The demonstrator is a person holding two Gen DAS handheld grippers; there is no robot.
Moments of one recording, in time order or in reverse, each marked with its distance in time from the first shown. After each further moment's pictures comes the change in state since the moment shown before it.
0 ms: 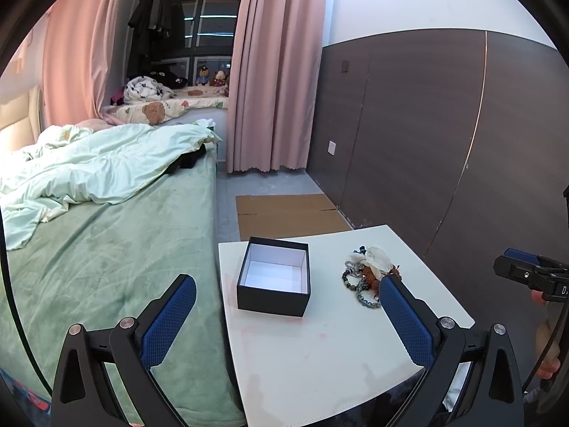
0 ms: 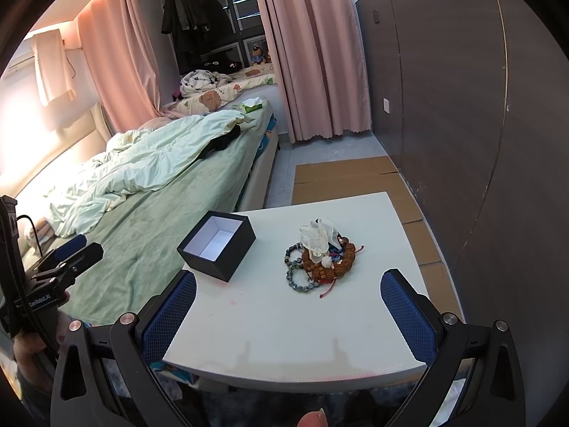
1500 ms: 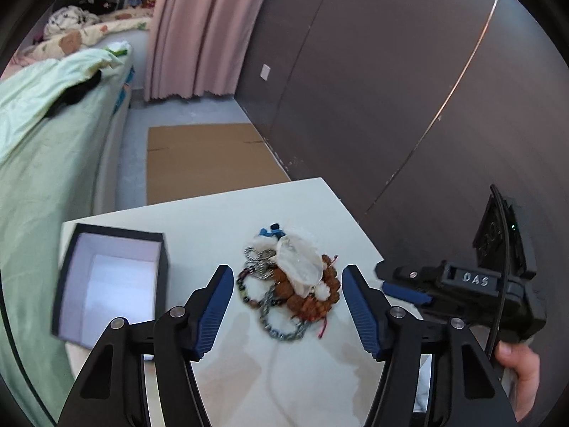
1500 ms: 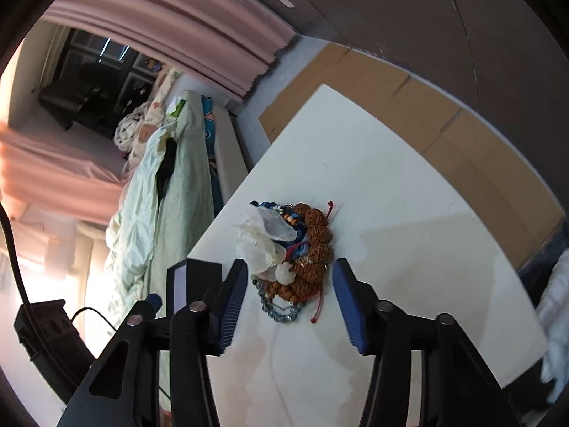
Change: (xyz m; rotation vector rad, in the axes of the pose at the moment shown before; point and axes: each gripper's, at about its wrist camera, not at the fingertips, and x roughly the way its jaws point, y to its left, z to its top) left arm 0.195 -0.088 0.029 -0.033 0.345 -0.311; right arm 0.169 -0.136 -0.011 0.716 0.239 0.165
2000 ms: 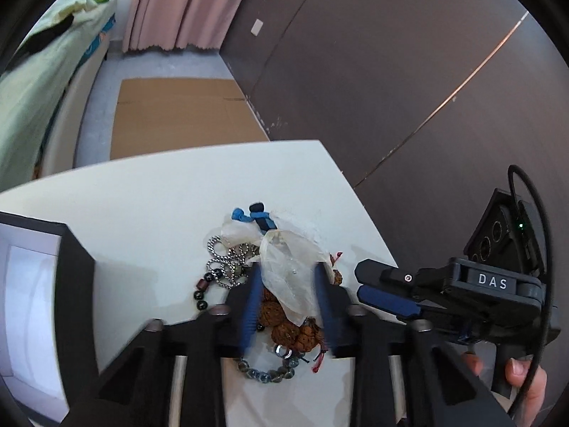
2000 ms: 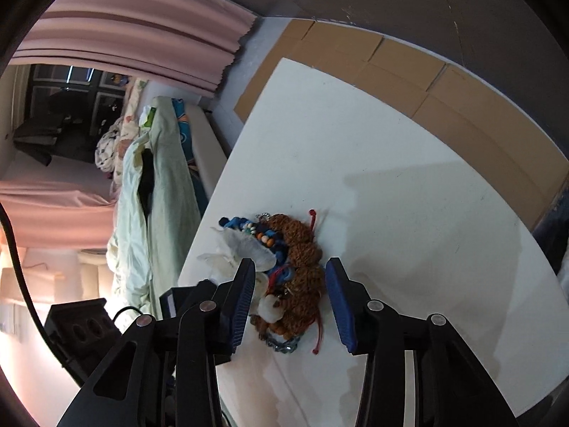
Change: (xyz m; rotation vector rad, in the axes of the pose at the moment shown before) left arm 0.091 0.019 0.004 -0.080 0.159 -0.122; right arm 0.050 -0.018 0.015 0.177 0.078 -0.008
